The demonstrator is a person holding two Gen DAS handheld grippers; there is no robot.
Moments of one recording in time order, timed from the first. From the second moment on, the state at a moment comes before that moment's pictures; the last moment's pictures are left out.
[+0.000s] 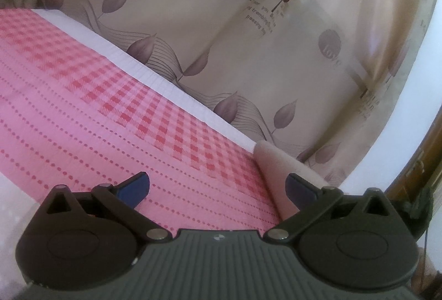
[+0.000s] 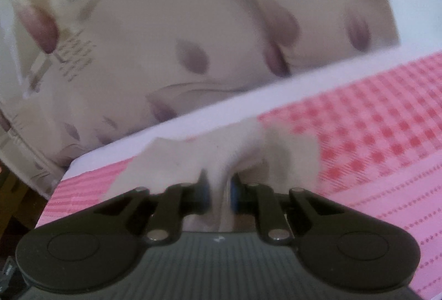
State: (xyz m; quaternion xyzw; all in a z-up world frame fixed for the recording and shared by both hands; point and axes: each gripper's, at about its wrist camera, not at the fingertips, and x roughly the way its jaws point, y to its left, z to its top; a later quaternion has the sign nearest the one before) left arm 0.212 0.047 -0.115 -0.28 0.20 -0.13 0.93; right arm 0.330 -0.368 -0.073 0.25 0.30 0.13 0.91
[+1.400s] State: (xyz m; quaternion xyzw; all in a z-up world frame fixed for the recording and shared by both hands) left arm 0.174 -0.011 -0.092 -0.15 0.22 -0.25 0.93; right arm 0.231 -0.354 -0.101 0.08 0.27 0.16 0.95
